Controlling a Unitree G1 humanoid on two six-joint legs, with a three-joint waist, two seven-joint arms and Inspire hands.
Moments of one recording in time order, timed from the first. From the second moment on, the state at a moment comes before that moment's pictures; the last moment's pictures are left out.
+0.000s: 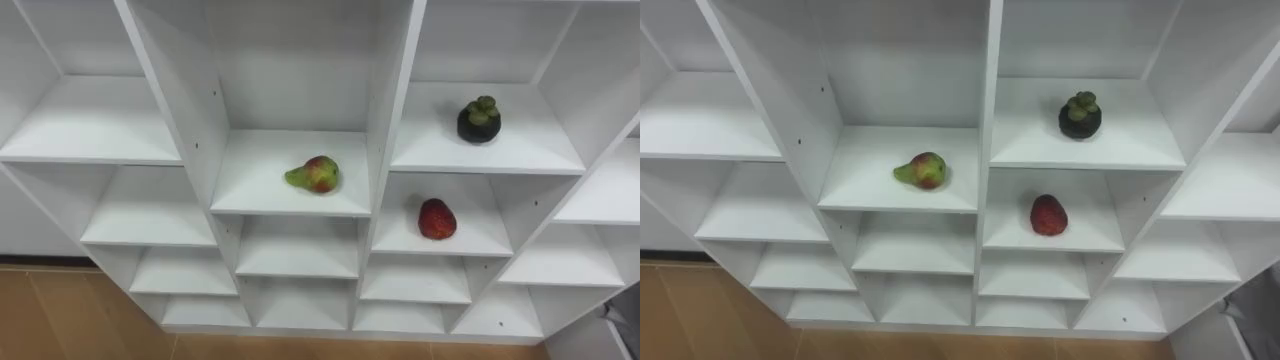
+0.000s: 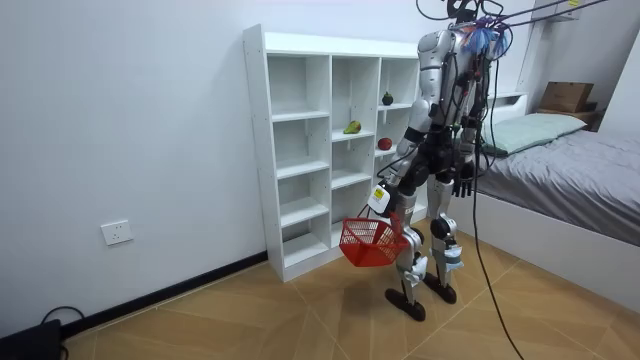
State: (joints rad) left arm 0.22 0.15 0.07 1.12 0.19 0.05 0.09; right arm 0.12 -0.21 0.09 1.34 -0.24 0.10 -0.04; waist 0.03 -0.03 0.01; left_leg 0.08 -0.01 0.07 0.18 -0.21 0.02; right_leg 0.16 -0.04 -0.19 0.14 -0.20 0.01
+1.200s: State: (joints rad) left arm 0.22 0.16 0.07 1.12 0.20 0.04 0.09; right arm 0.13 -0.21 0.05 1.22 -0.28 0.02 -0.22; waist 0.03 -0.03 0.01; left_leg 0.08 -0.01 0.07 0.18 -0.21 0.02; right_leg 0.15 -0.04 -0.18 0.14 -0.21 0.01
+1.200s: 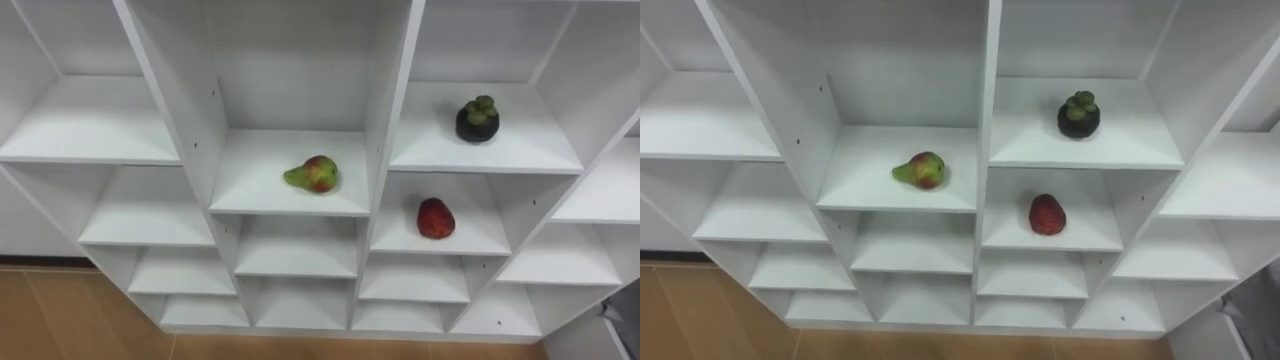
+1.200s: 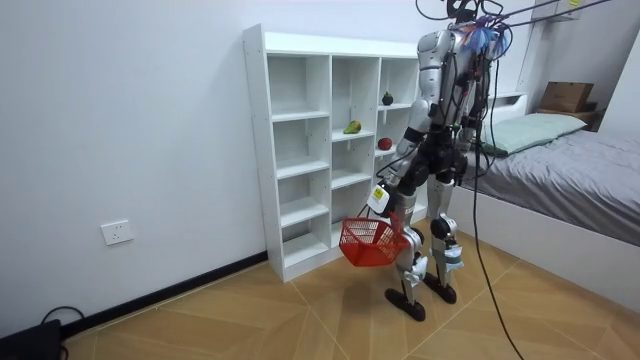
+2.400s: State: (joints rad) left arm 0.18 0.15 0.04 1.09 0.08 -0.11 0.13; right arm 0.30 -0.19 0.06 0.35 -0.09 -0.13 -0.21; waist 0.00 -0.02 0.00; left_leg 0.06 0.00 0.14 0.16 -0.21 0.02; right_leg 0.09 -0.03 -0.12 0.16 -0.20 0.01
